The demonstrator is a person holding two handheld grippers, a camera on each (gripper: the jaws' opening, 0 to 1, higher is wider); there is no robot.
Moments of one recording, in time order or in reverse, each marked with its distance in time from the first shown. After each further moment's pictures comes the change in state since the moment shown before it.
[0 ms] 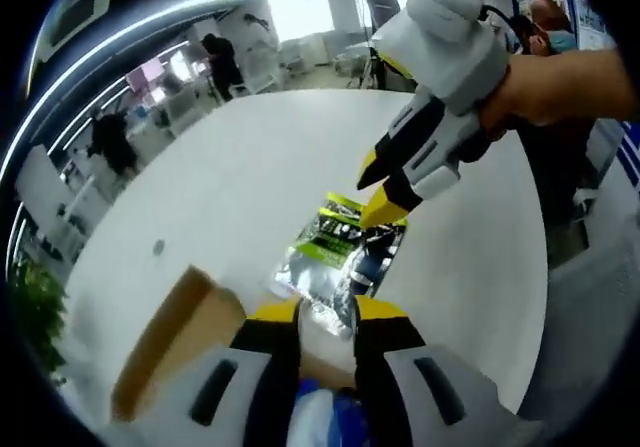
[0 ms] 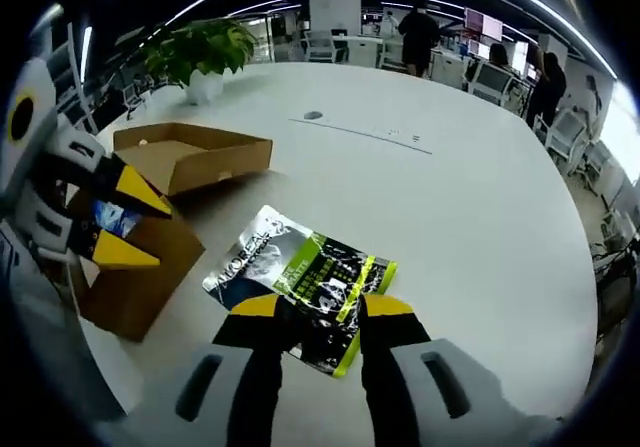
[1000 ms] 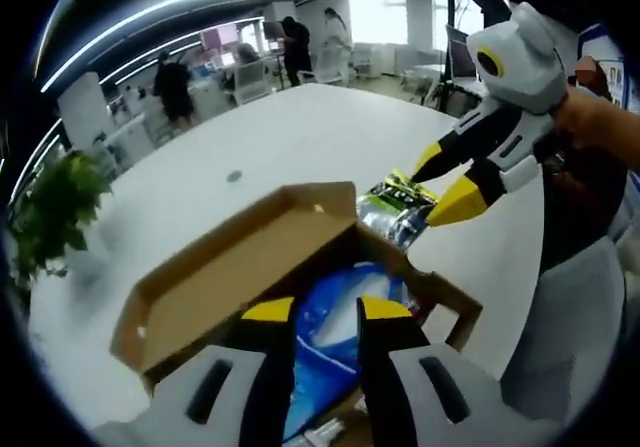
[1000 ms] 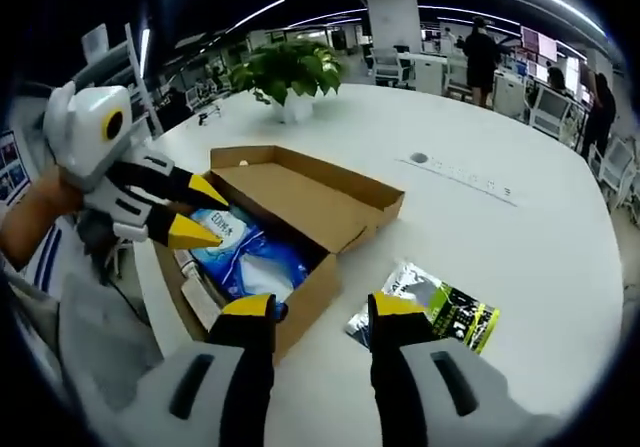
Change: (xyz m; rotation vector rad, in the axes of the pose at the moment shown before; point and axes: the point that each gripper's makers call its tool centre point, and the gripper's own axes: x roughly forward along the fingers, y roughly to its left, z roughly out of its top) left arm -0.103 0.056 -0.087 -0.288 -0.005 0.152; right arm -0.018 0.136 0.045 -0.098 -0.055 0.268
